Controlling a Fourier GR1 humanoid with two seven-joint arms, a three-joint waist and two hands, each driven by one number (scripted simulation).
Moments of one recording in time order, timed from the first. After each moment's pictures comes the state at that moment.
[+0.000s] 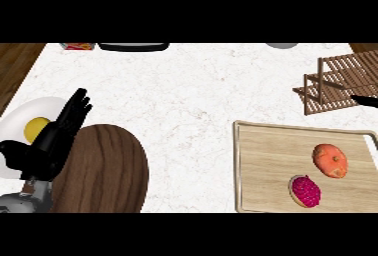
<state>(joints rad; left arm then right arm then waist) -0.08 0.42 -0.16 -1.64 0.23 0.14 0.10 -0.33 -1.07 0.28 -1.14 0.06 0.51 -0.72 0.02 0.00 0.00</state>
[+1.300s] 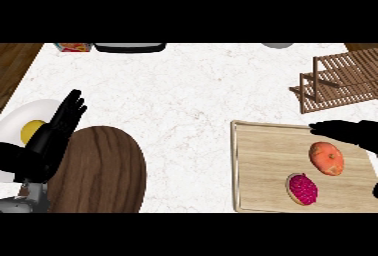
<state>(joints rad) -0.06 0.36 -0.07 -1.66 0.17 0.06 0.13 -0.31 -0.95 0.39 -1.23 0.50 0.44 -0.66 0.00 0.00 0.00</state>
